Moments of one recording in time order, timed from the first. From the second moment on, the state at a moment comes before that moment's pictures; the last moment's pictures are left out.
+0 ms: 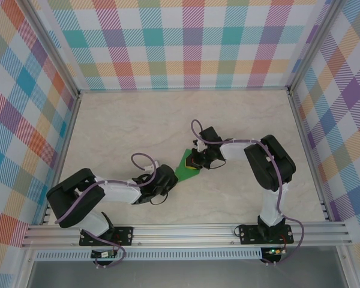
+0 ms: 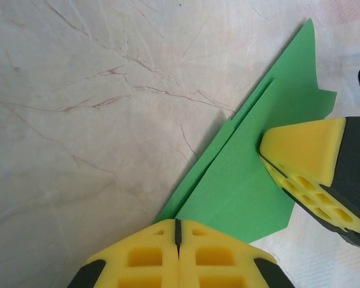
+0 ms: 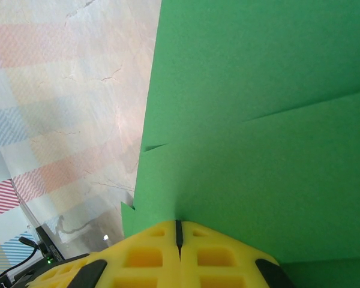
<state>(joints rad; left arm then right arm) -0.92 1.51 0.49 0.21 -0.20 -1.45 0.56 1.93 1.02 -0.17 -0.61 0.74</state>
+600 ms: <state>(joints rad) -0.93 1.68 0.62 0.29 -0.23 -1.49 0.56 1.94 1.01 -0.16 -0.64 0.74</state>
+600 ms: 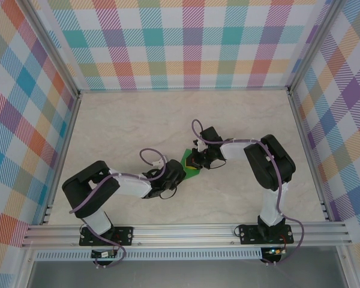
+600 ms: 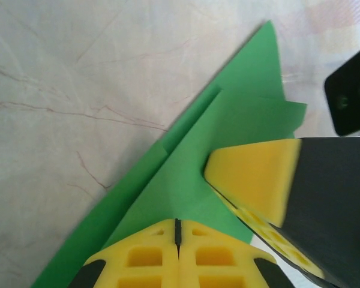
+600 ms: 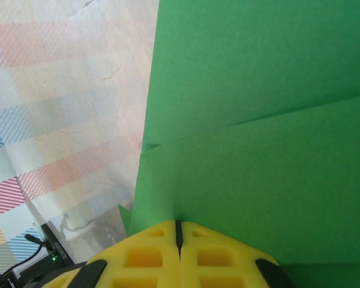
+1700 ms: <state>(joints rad) -1.03 1.57 0.42 0.36 -0.47 -1.82 0.55 1.94 1.01 -0.16 -0.64 0.76</state>
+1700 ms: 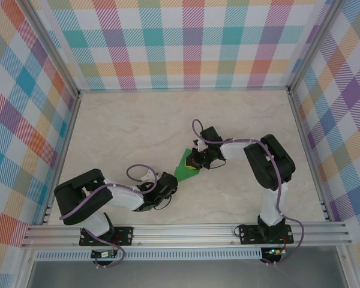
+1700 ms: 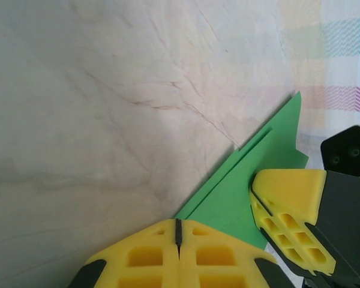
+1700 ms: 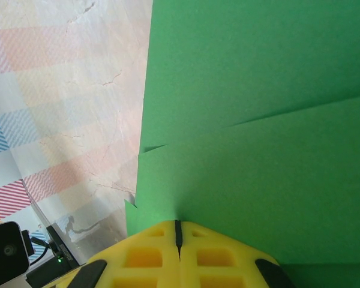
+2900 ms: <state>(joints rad) -0.88 1.52 0.69 0.00 -0.15 -1.19 0.50 1.71 1.02 -0.35 -0.47 0.85</state>
